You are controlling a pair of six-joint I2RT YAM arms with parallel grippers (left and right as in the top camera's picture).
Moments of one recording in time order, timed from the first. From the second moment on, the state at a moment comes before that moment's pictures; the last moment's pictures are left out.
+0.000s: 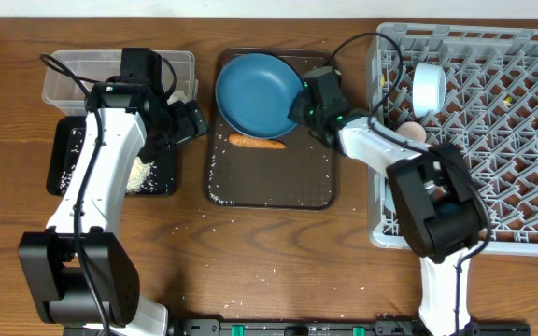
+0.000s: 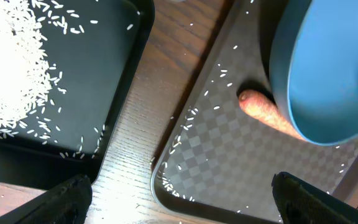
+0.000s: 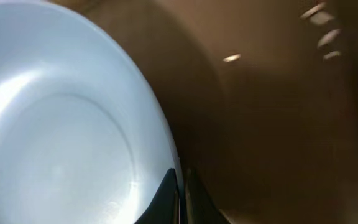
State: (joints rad) left arm -0.02 1.70 1.41 -1.02 0.15 -0.47; right arm 0.43 2.15 1.39 -0.07 -0.01 0.72
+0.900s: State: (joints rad) left arm -0.02 1.70 1.41 -1.02 0.15 -0.47; right arm 0.07 1.45 1.38 -0.05 0.91 0.08
